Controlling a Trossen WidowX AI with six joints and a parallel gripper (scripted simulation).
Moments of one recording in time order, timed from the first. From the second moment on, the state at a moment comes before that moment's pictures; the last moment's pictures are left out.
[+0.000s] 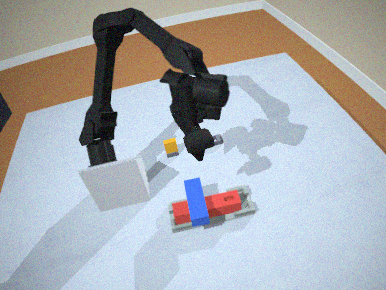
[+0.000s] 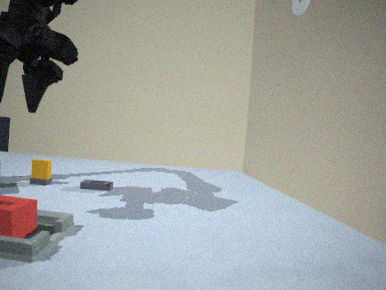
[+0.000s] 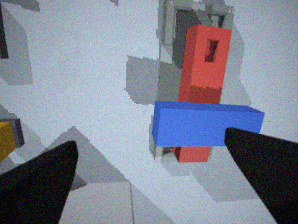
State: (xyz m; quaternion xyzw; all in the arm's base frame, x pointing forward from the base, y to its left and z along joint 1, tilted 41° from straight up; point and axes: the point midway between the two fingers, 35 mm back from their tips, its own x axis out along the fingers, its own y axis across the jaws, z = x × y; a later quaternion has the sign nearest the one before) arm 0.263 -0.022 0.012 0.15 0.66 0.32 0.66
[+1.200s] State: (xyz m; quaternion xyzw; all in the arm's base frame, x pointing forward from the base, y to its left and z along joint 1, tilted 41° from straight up) arm 0.167 0.161 0.062 0.18 0.67 0.32 0.64
